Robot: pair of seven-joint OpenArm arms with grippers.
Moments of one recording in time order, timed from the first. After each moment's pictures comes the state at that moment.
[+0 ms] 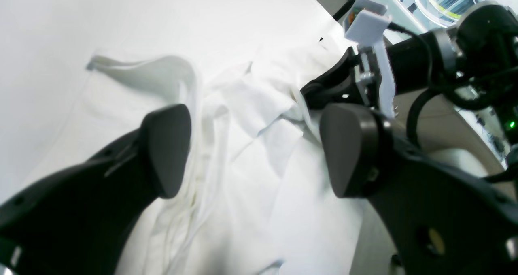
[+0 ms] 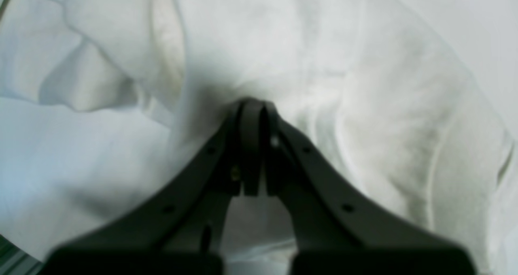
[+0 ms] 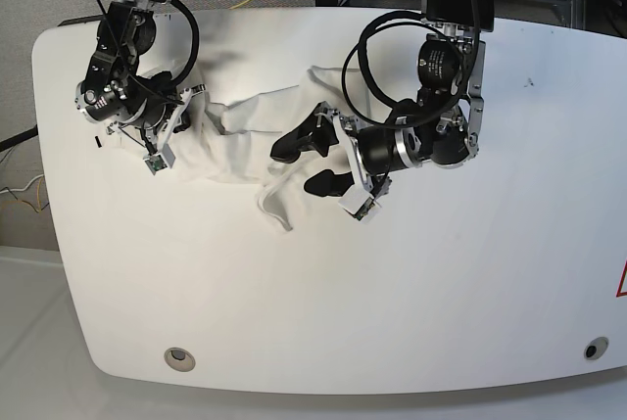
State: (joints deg) left arm -5.4 0.3 5.8 91.5 -43.7 -39.5 59.0; right arm -3.0 7.6 21.8 93.3 15.2 40.1 -70.2
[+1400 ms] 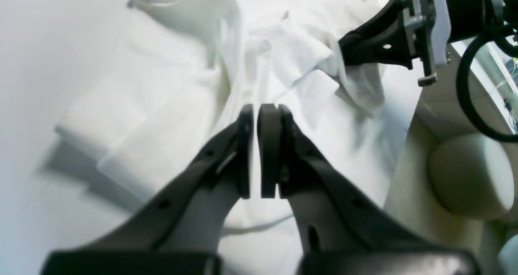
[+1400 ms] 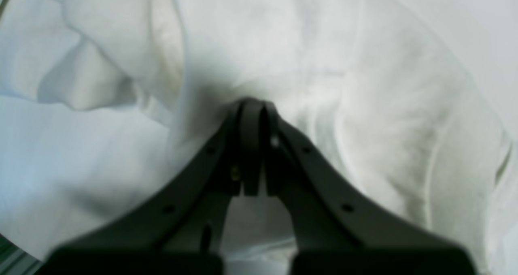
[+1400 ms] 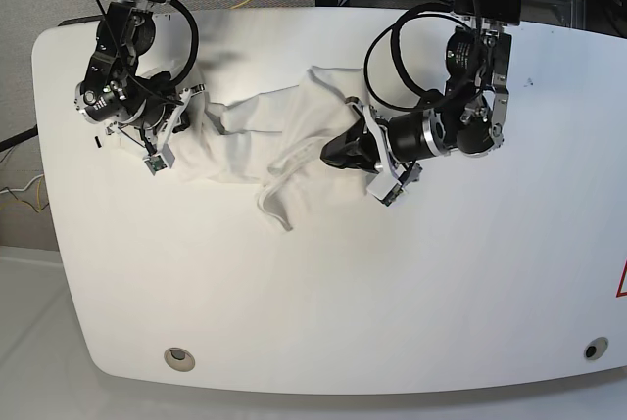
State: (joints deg) left arm -3.1 -6.4 5.8 91.5 -43.6 -39.5 57.3; right arm -2.9 7.7 21.8 93.3 15.2 40.1 -70.2
